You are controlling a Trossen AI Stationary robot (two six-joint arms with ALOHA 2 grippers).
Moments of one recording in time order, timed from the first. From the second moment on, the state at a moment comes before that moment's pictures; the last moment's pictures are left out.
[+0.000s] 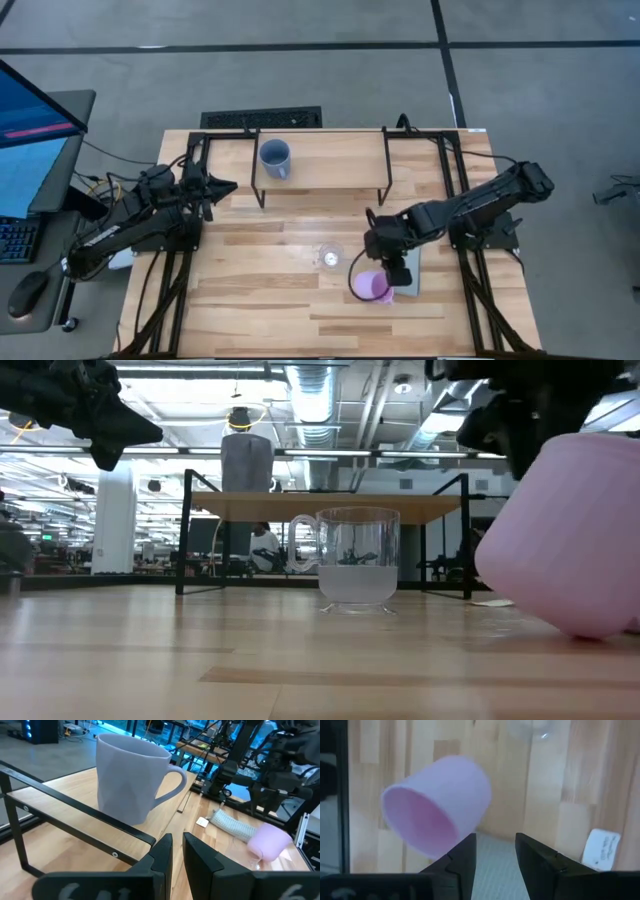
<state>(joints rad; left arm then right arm) 0.54 0.13 0.36 -0.40 0.25 -0.26 0.34 1.51 1.16 -0.93 -0.13 0.22</state>
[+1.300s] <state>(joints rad) 0.54 0.13 0.36 -0.46 0.25 -0.32 0.44 1.57 1.16 -0.83 -0.10 0.29</state>
